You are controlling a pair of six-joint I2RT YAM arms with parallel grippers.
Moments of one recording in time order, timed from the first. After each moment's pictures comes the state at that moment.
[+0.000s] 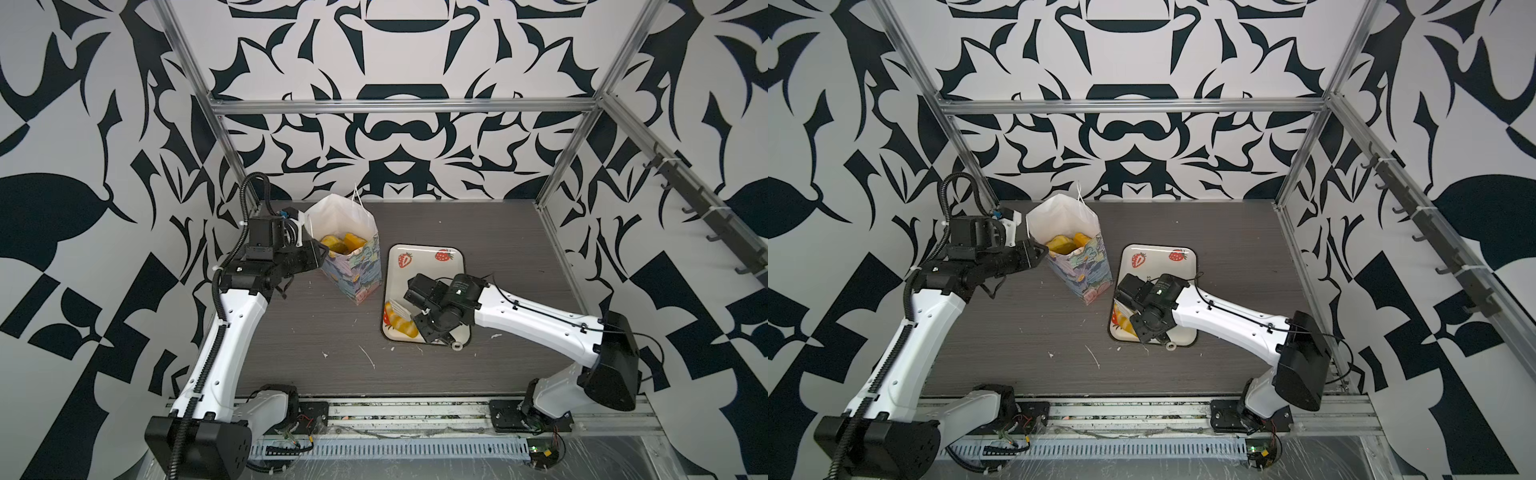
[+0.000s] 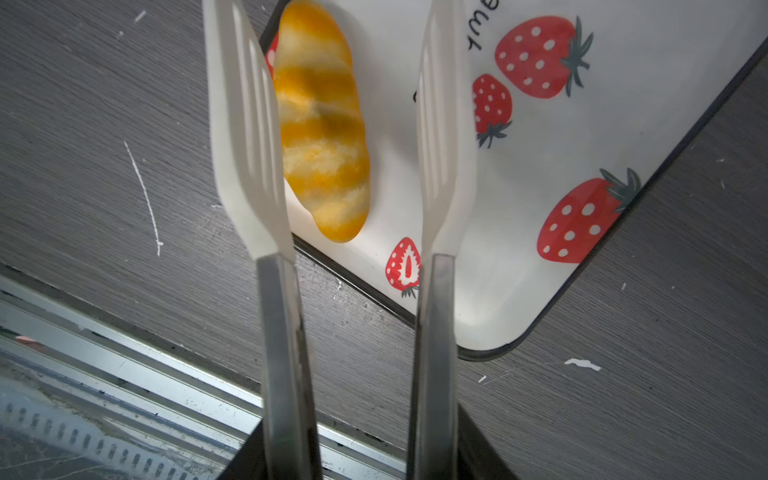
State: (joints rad) left arm -0.11 1.13 1.20 -0.76 0.37 -0.33; right arm 1.02 1.52 1.27 -1.11 0.11 0.51
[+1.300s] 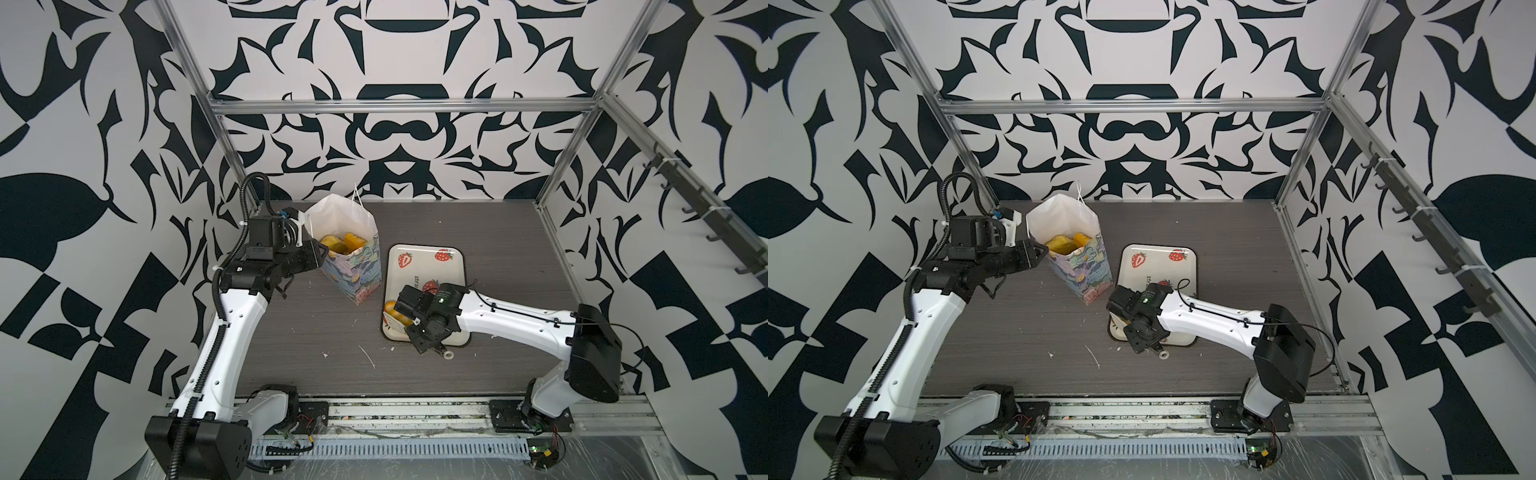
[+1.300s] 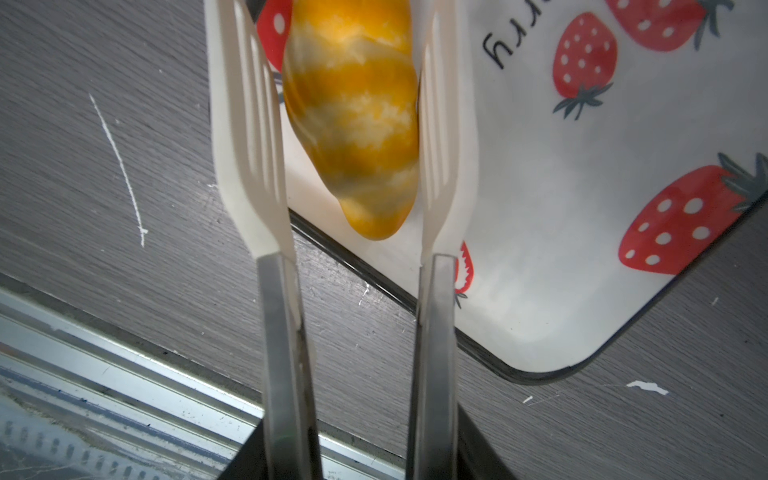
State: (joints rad) left arm -0.11 1.13 1.20 -0.76 0.37 -0.33; right arm 1.05 1.61 1.22 -1.04 0.07 0.52
